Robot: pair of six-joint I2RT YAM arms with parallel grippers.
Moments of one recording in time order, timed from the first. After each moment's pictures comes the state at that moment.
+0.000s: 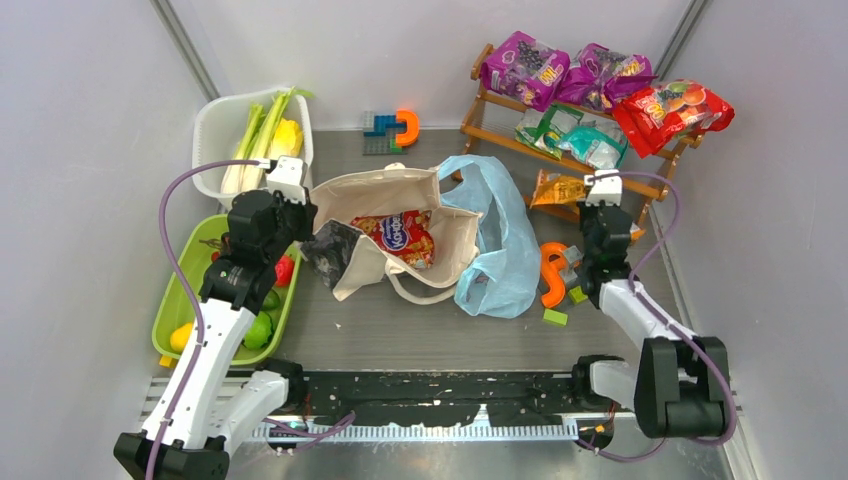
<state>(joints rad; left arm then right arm) -0.24 0.86 0.96 -0.42 -0.01 0.02 -0.02 1.12 0.46 0.56 0.25 -0.22</state>
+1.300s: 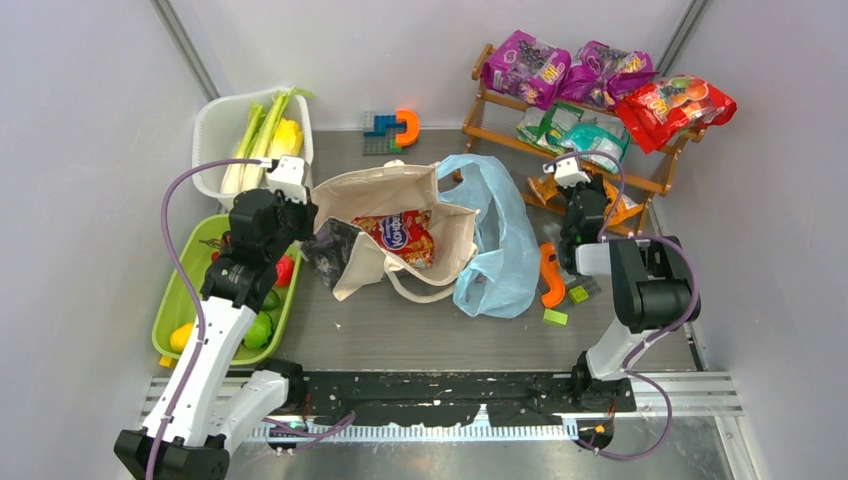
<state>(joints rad) -0.24 0.87 0.96 -0.41 -0.01 0.02 0.04 1.68 0.63 1.09 0.40 -0.78</state>
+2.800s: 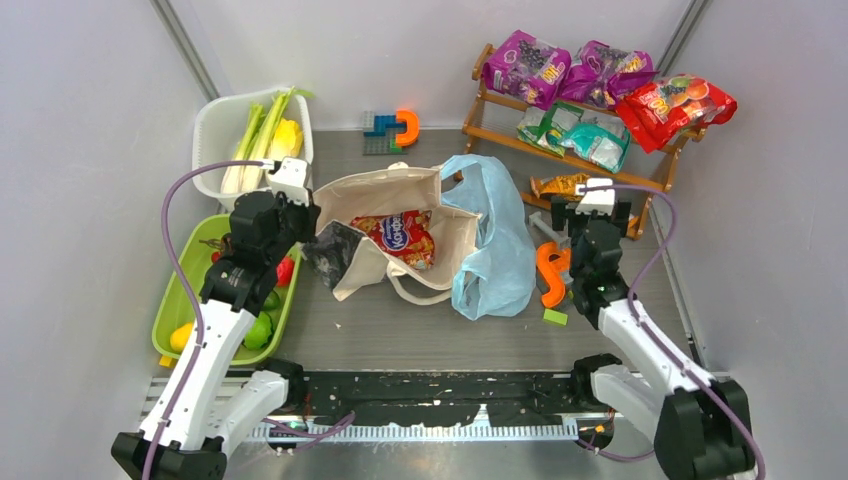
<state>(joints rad) -0.26 0.86 0.96 -0.42 -0.01 0.03 0.20 1.00 0.44 0.53 0.48 -0.29</state>
